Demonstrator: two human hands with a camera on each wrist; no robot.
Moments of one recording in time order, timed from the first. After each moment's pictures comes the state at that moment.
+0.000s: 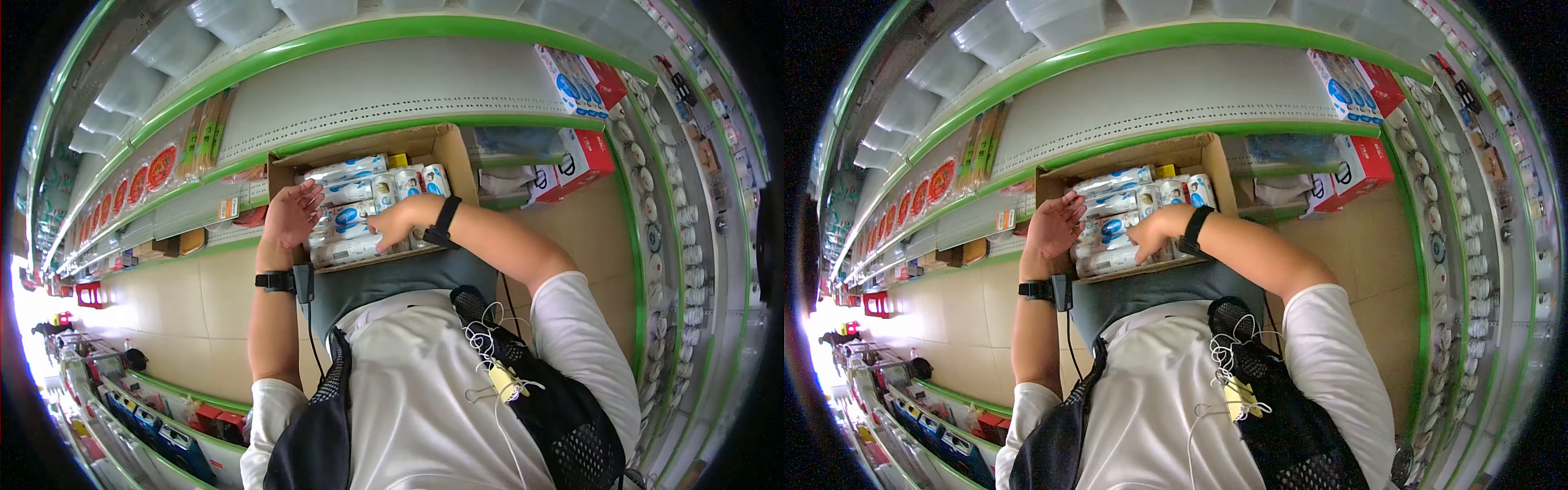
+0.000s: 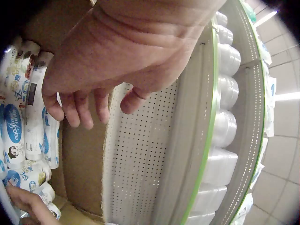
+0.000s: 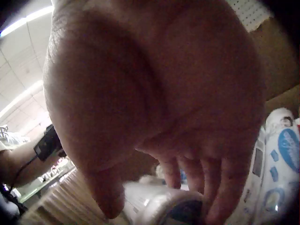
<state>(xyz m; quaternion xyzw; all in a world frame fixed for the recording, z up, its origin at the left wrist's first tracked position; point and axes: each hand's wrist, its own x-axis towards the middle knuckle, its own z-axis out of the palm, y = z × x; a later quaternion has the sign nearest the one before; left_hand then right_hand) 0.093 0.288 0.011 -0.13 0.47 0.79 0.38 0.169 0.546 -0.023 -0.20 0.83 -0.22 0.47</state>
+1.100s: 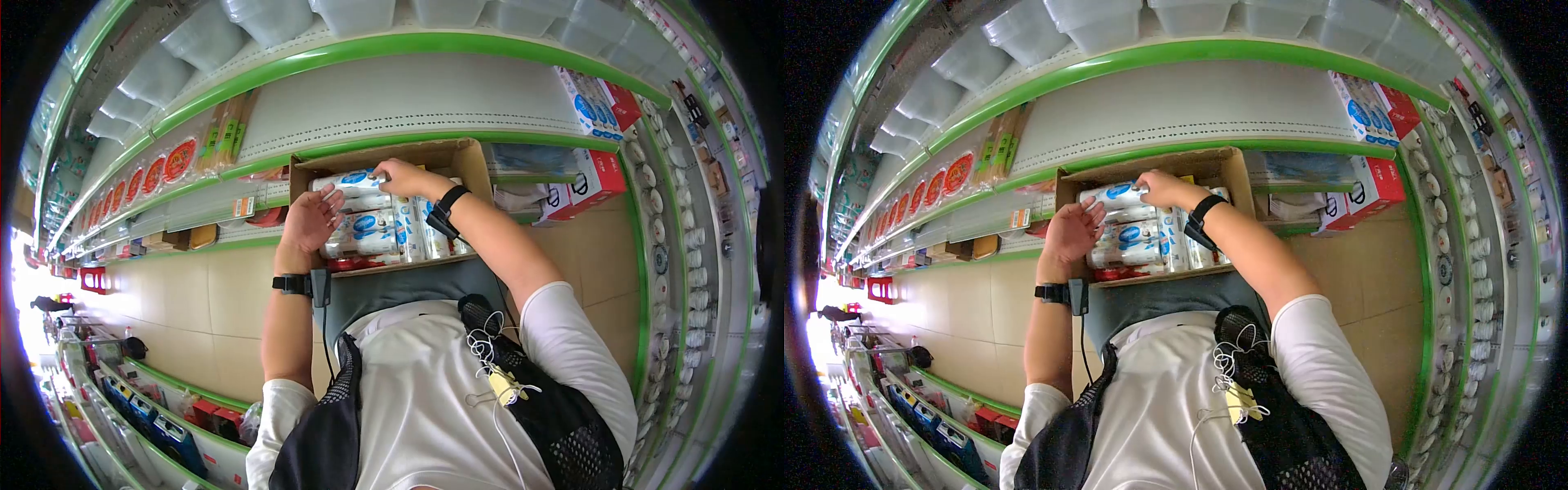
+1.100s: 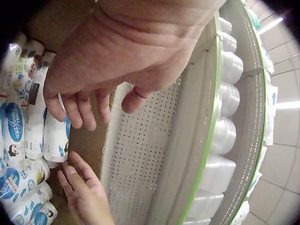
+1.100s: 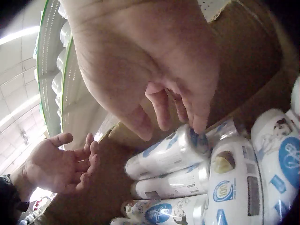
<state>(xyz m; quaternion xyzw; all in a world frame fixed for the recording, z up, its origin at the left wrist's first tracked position) 0.095 0.284 0.012 -0.14 0.40 0.82 0.38 0.087 0.569 -0.039 -0.11 0.90 -0.41 0.10</state>
